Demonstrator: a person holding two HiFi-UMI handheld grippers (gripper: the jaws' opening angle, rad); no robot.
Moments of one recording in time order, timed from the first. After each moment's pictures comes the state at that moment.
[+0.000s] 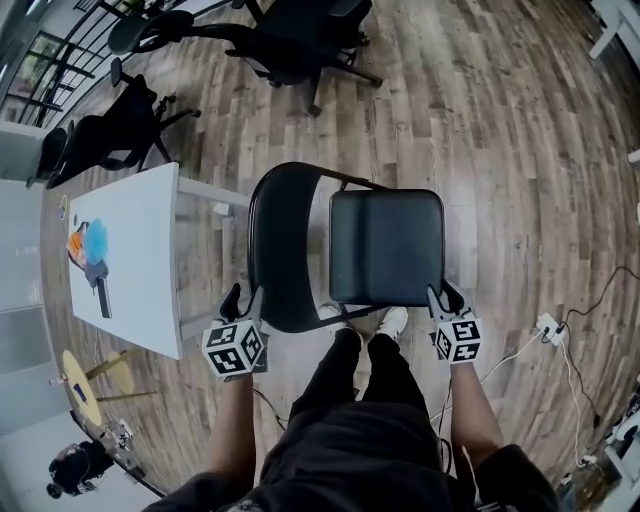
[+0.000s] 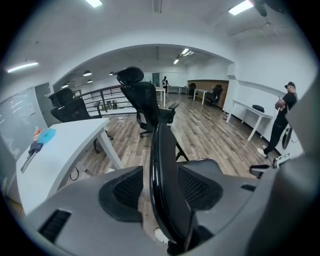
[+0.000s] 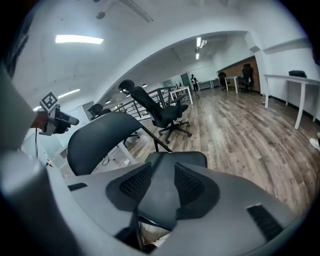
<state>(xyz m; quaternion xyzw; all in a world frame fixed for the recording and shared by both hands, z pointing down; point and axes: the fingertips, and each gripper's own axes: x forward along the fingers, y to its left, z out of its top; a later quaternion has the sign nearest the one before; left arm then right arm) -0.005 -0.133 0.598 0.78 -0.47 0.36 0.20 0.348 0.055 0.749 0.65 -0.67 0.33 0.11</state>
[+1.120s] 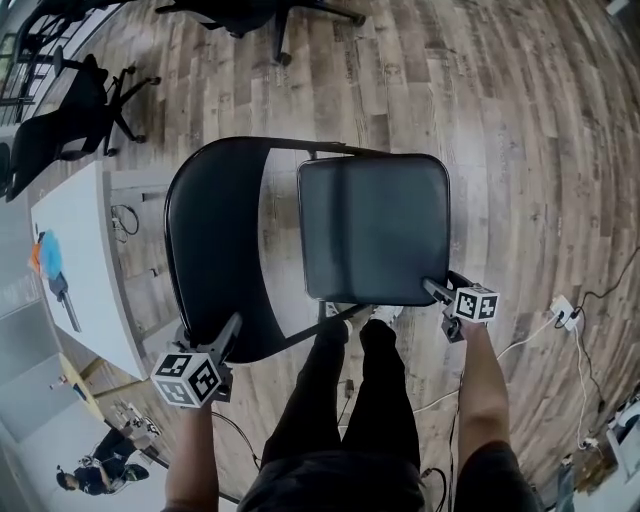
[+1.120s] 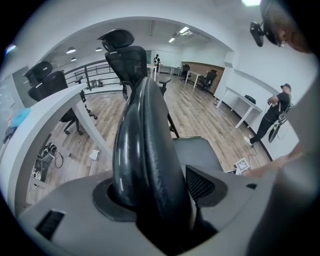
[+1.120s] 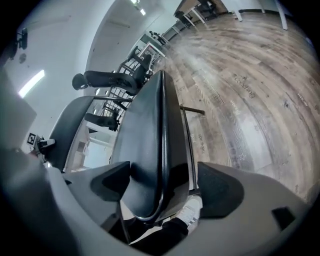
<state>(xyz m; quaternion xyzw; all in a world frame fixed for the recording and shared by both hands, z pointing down) 0.018 -0.128 0.731 0.77 -0.38 0.43 0.27 0.385 0.091 1.060 0.52 -0.58 0.62 0.02</state>
